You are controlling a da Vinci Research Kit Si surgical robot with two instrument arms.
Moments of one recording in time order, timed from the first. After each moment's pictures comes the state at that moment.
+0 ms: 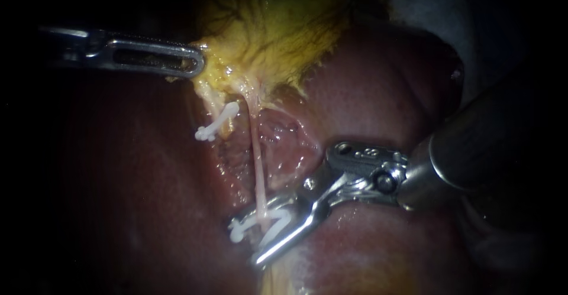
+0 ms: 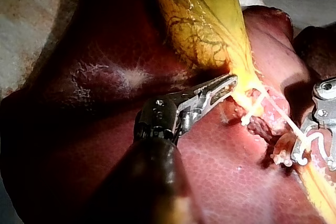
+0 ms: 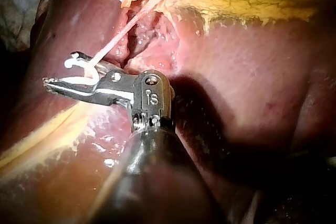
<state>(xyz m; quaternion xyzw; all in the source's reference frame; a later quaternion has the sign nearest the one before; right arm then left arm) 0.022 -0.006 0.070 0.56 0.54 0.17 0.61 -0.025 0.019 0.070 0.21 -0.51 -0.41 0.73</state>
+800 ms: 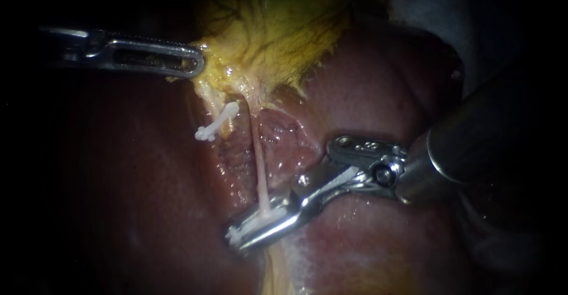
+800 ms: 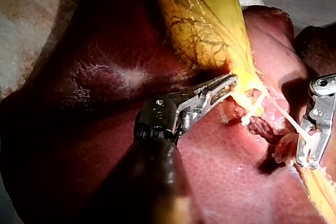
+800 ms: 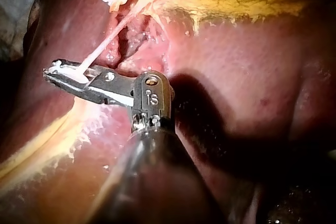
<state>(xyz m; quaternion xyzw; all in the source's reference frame) 0.021 -0.005 0.071 0.55 0.54 0.21 0.61 -0.025 0.019 0.070 0.21 -0.51 -0.41 0.73</state>
